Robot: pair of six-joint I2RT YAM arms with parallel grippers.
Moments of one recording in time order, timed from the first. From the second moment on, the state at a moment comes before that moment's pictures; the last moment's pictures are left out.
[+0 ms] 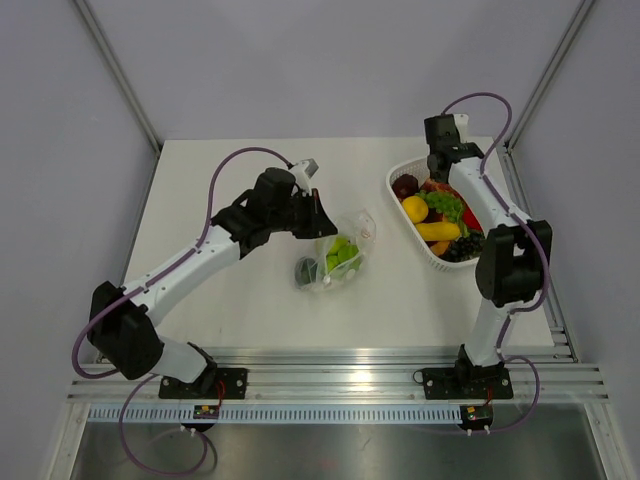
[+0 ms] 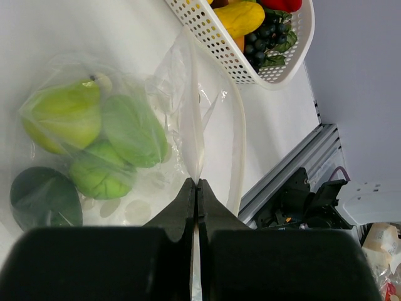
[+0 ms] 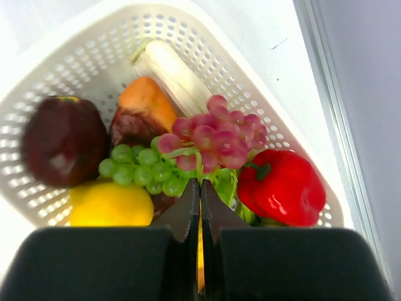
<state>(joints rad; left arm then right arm) -0.65 1.41 1.21 -0.37 0.30 -0.62 0.18 1.94 1.71 -0.66 0.55 0.20</state>
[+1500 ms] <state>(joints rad) -0.65 1.48 1.28 -0.40 0.28 -0.63 0.67 1.31 1.60 -0.75 0.15 0.43</state>
